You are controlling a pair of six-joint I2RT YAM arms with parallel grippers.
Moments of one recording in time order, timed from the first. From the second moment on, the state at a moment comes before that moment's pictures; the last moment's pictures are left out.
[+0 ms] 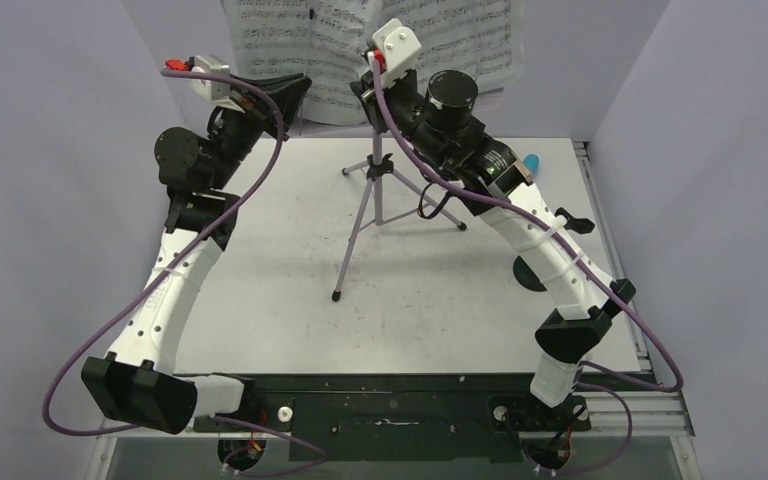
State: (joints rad) left arm -0.23 1.29 1.41 0.44 0.43 -0.42; right arm 0.81 1.77 2.23 -0.35 0.06 -0.22
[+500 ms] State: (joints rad) left arm -0.23 1.29 1.37 0.50 0.46 -0.43; right arm 0.81 1.76 2.22 -0.34 0.06 -0.23
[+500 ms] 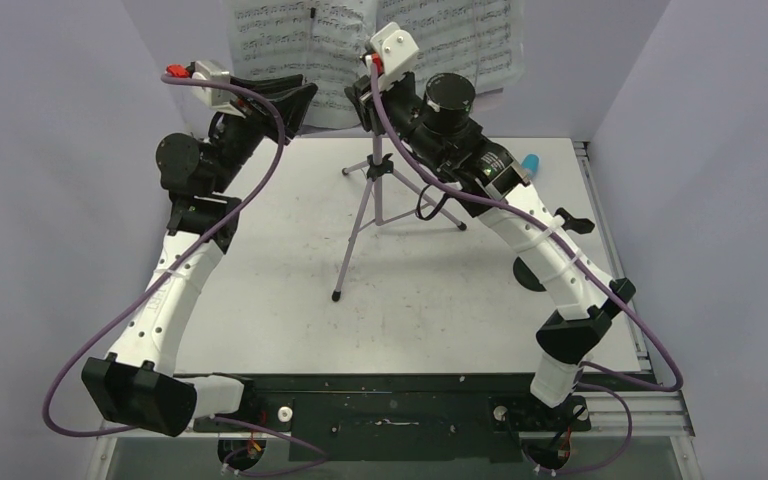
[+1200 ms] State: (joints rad) left arm -0.23 1.24 1.31 0.51 0.45 -0.42; right arm 0.81 1.61 1.93 -0.27 0.07 -0.16
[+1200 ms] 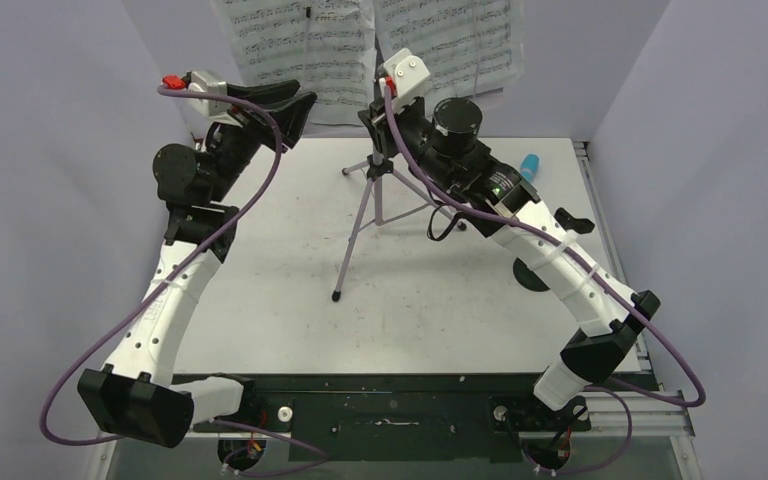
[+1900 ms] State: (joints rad) left arm -0.23 1.03 1.11 0.48 0.41 -0.34; right arm 0.81 1.49 1.74 -0.22 0.08 -0.09
